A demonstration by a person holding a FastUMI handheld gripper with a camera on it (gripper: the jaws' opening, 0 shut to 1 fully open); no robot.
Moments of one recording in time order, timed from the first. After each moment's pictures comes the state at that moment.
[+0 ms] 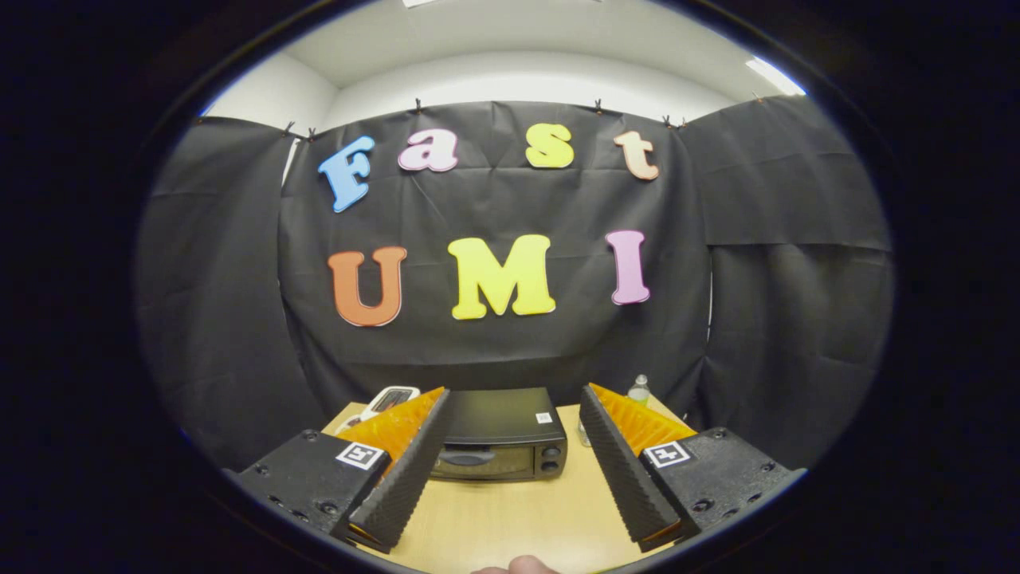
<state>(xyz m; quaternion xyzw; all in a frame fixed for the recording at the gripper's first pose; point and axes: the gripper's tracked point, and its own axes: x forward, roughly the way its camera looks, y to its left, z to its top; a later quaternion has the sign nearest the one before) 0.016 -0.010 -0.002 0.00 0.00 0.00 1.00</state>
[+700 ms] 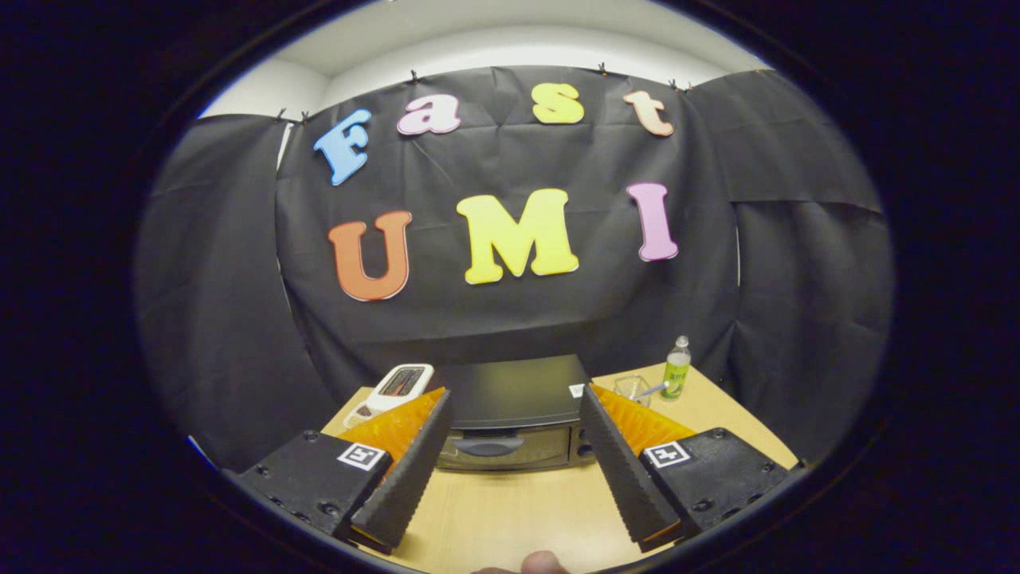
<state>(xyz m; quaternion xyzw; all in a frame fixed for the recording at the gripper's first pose) 0.102 0.026 -0.086 0.02 0.07 0.03 1.00</state>
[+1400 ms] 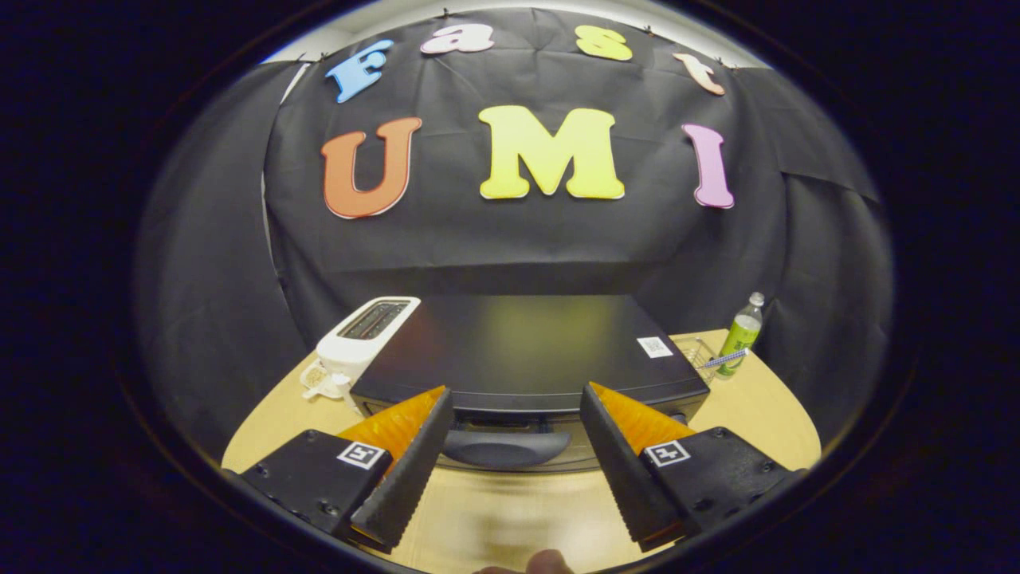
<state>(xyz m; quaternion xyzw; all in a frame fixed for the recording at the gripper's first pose) 0.251 0.064 -0.217 -0.04 0.14 0.04 0.99</state>
